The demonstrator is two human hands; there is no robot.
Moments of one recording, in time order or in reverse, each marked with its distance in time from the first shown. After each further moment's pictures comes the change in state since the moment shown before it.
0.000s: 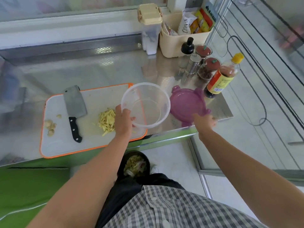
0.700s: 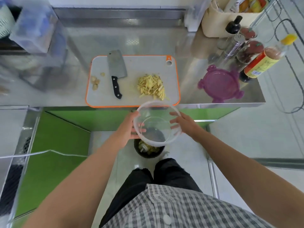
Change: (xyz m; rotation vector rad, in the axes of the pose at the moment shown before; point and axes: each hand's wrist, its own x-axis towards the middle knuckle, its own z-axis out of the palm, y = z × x) left_hand -0.095 -0.087 -0.168 -0.050 -0.329 -0.353; right_hand -0.173 0.049 0.073 -0.110 -0.815 -0.334
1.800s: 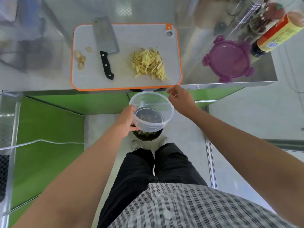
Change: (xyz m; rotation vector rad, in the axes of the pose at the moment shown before) left_hand 0.040 -0.028 0.005 -0.063 0.184 -0.262; right_hand 0.048 0.004 0.017 -0.383 0.243 -0.196
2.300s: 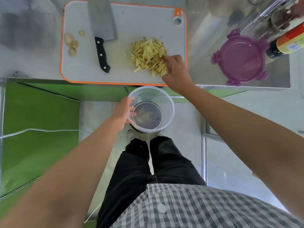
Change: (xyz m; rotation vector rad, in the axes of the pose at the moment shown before) left_hand 0.029 0.016 0.008 0.092 0.046 -0.001; right_hand 0.078 -0.032 -0.005 -0.109 -0.025 -0.222
